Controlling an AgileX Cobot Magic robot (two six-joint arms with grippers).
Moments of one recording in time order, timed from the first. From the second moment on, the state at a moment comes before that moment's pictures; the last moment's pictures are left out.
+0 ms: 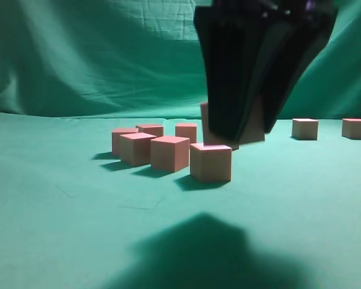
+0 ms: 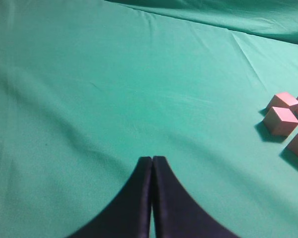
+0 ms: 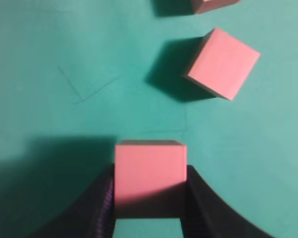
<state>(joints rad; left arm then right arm) -0.01 -0.01 0.02 -0.13 0.36 -0.08 0.88 1.60 -0.98 -0.04 0.82 0.09</state>
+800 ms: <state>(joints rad) -0.01 -0.01 0.02 -0.13 0.36 -0.08 0.88 1.78 -1.04 -0.09 0.75 0.07</state>
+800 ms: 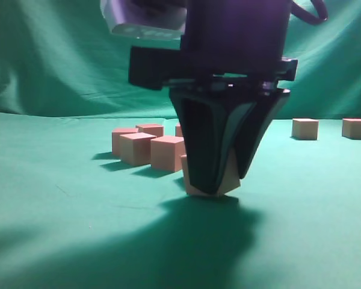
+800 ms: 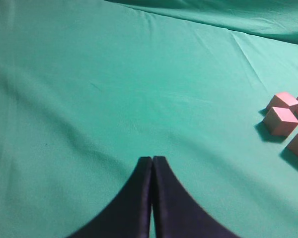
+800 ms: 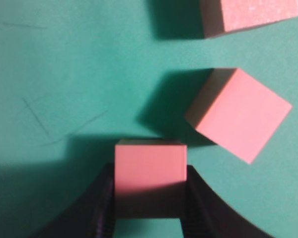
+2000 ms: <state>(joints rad) -0.01 -0.01 0.02 -0.13 0.36 -0.08 0.88 1.79 -1.04 -0.10 0.73 0.07</state>
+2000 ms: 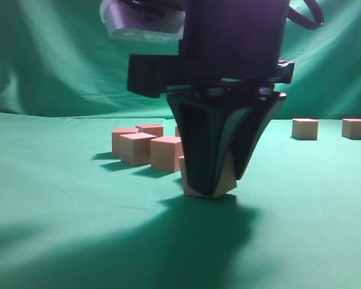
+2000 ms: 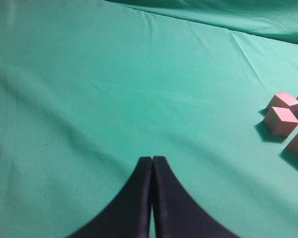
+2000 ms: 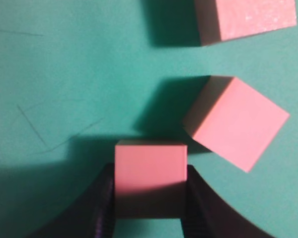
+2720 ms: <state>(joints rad) -0.01 -0.01 0.02 -0.13 0.36 -0.08 0.88 1.81 -1.05 -0.14 0.75 0.09</state>
